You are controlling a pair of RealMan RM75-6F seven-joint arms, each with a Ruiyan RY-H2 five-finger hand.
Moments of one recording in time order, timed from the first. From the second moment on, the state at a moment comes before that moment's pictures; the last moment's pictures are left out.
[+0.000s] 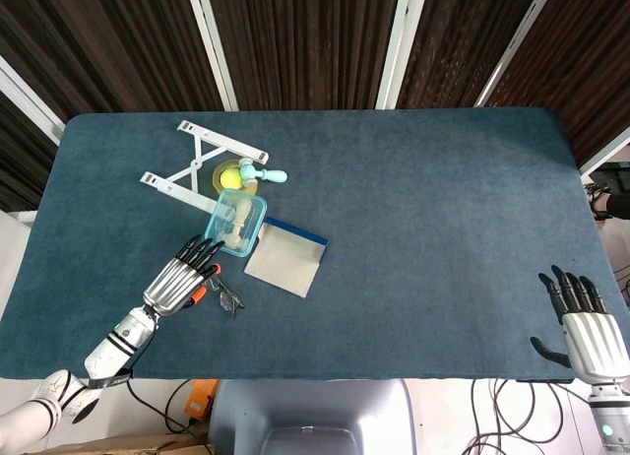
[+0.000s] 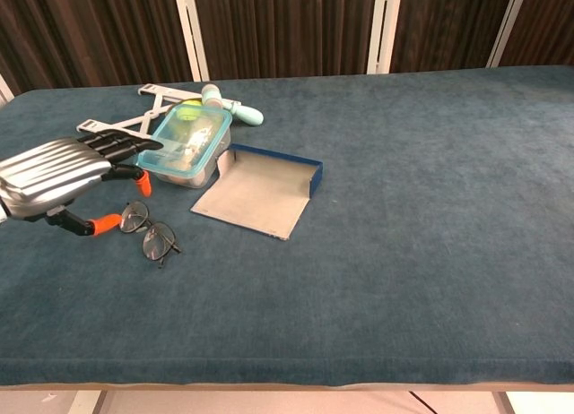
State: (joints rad) left arm -0.59 -1.63 -0.03 -0.88 1.75 1.18 -0.02; right arm 0.06 -1.11 0.01 -1.58 -1.49 1.46 -0.10
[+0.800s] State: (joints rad) left arm -0.64 -1.67 0.01 -0.89 1.69 1.13 -0.02; right arm 0.06 -1.11 0.01 -1.58 -1.49 1.44 -0.11
